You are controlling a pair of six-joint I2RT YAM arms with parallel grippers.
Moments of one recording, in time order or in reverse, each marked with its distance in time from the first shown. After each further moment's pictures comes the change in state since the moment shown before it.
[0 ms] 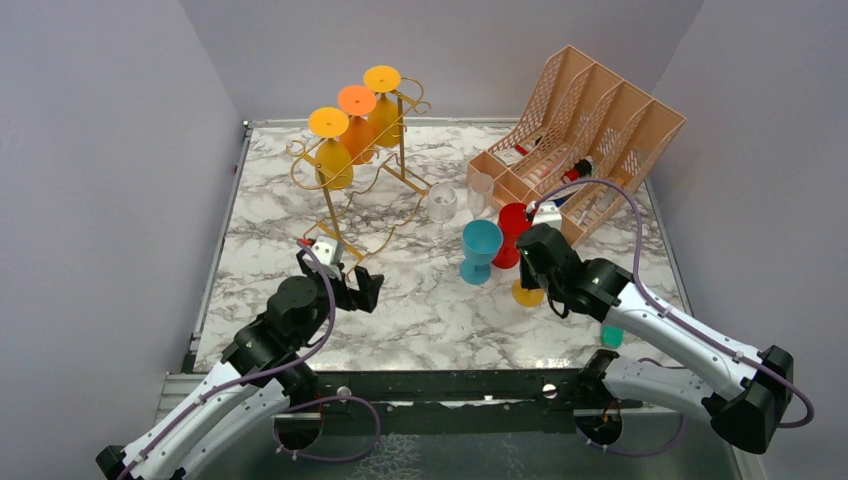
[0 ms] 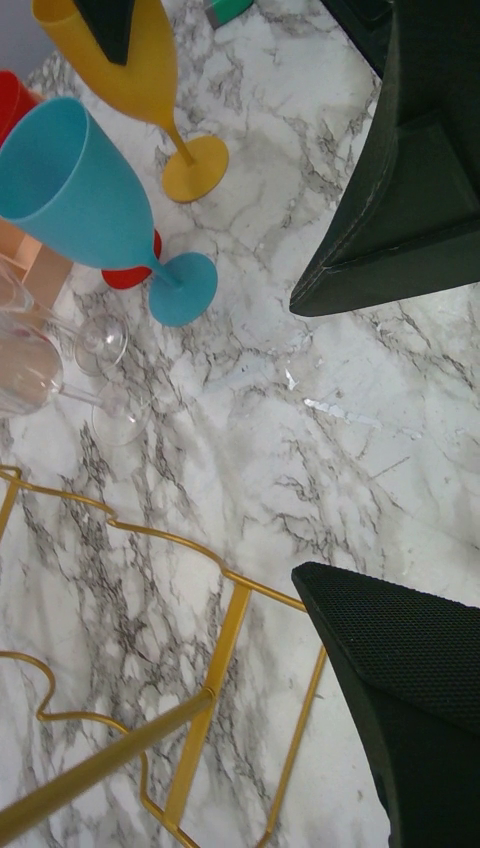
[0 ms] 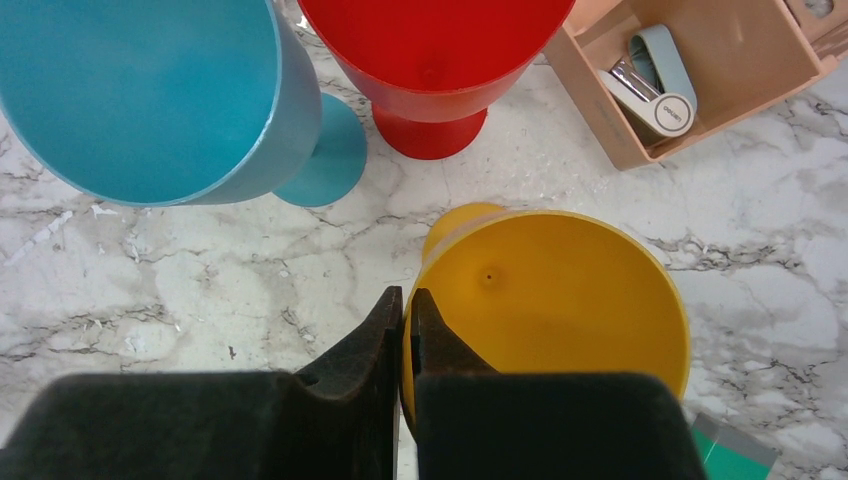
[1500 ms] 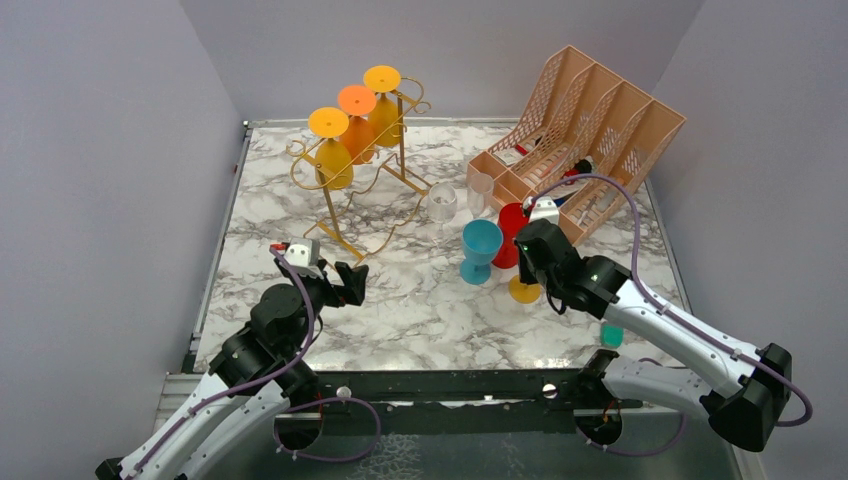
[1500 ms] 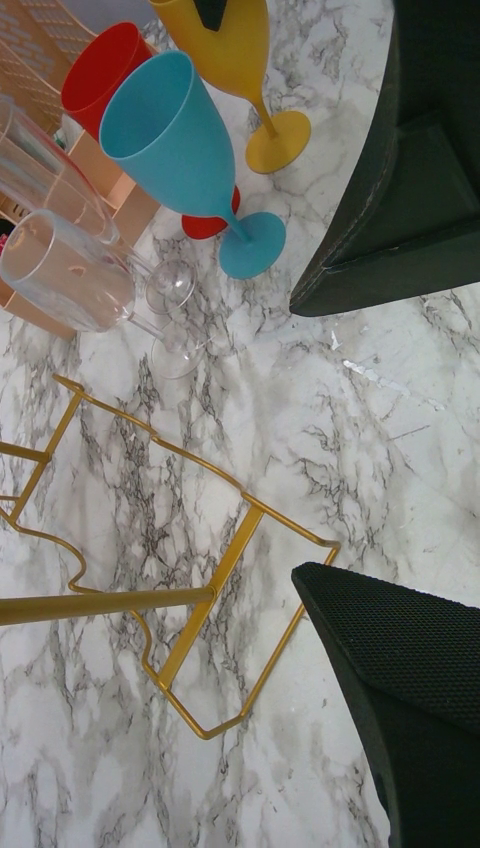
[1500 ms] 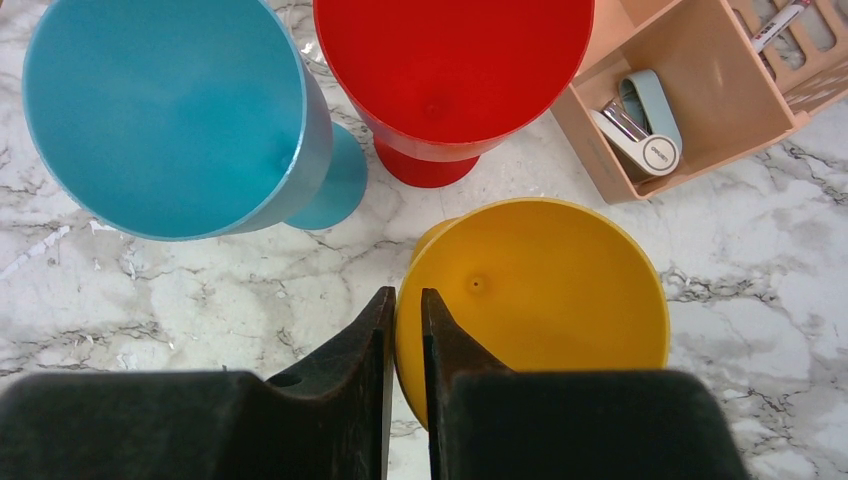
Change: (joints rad) left arm 0.000 -0.096 0.039 -0.063 -0.166 -0.046; right arm 0.000 0.022 0.021 0.038 0.008 -0.060
